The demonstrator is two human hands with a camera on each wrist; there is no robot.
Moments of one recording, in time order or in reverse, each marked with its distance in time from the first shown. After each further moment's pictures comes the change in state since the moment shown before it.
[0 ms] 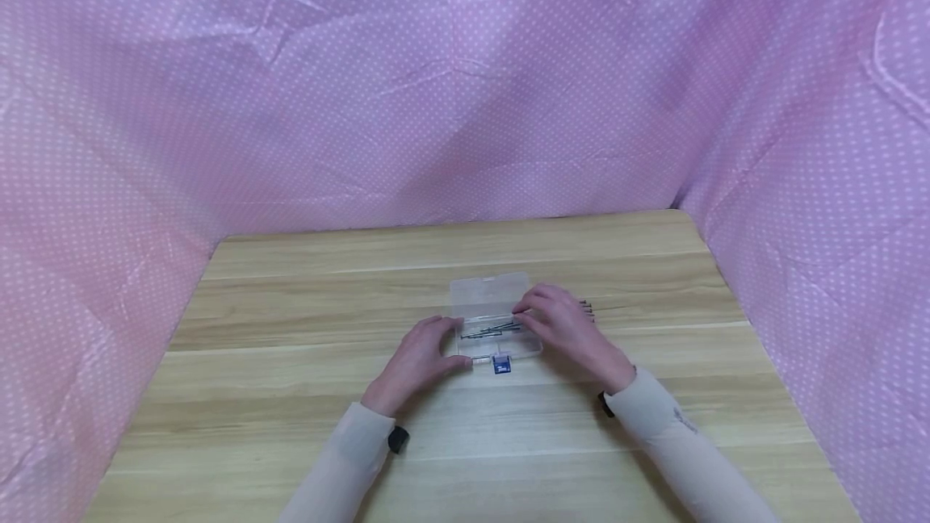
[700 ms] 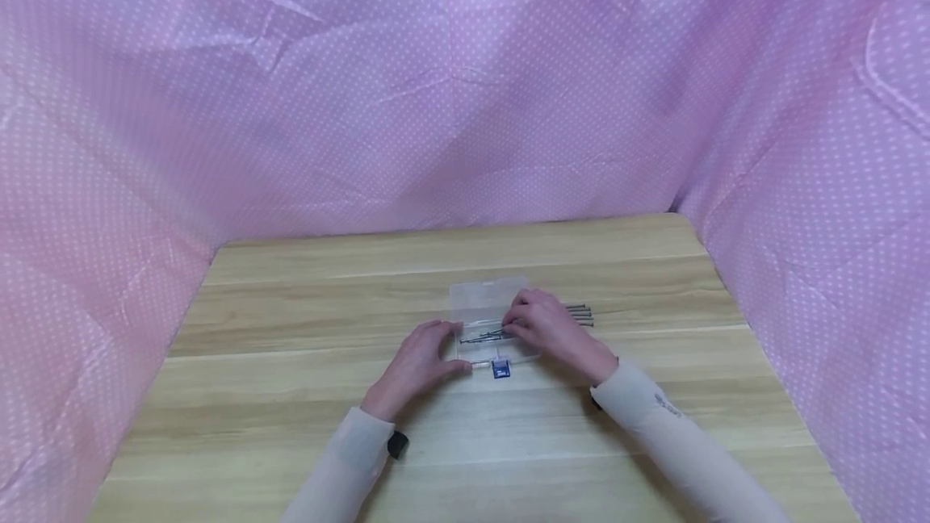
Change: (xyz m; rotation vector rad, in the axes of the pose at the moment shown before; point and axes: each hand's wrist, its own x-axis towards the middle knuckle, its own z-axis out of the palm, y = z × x) left_hand 0.002 -0.001 -0.002 0.000 -0.026 -0.039; right_hand 0.015 0.000 0.016 -0.077 -0.199 0.064
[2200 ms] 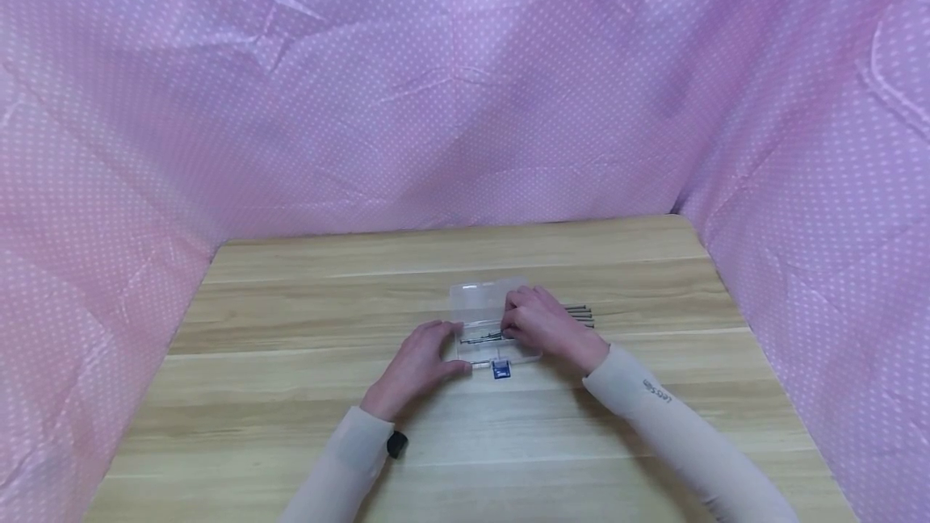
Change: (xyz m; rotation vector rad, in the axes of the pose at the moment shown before) left_hand 0.000 -0.001 0.000 -0.006 0.024 0.055; right_hand 0.015 0.009 0.001 -0.220 -0.116 -0.172
